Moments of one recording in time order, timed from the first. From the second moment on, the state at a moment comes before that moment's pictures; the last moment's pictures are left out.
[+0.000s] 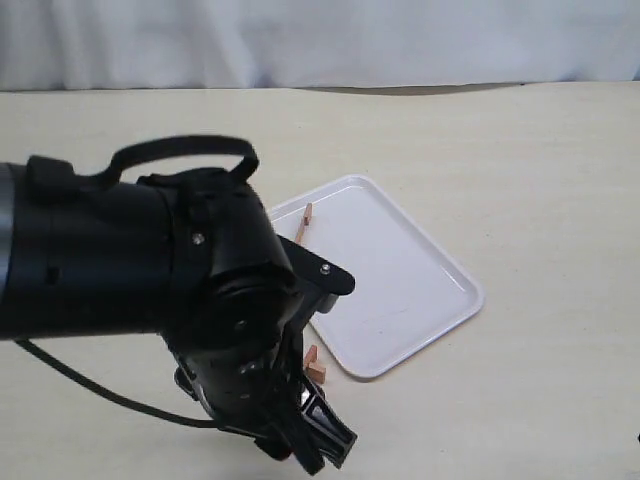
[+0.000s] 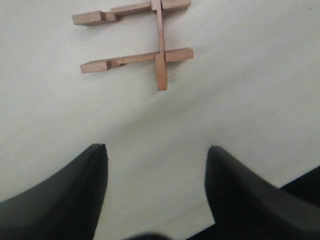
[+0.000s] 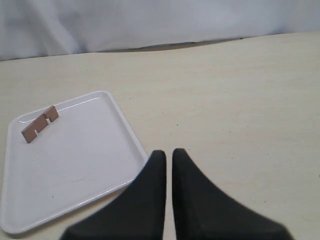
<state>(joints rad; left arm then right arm) -1.10 1.71 -1.02 0.10 0.92 -0.58 -0.02 0.00 0.00 0.31 0.36 -0.22</state>
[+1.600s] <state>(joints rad) -1.10 1.95 -1.04 0.22 0.75 -0.63 -0.02 0.00 0.00 0.31 0.36 -0.22</state>
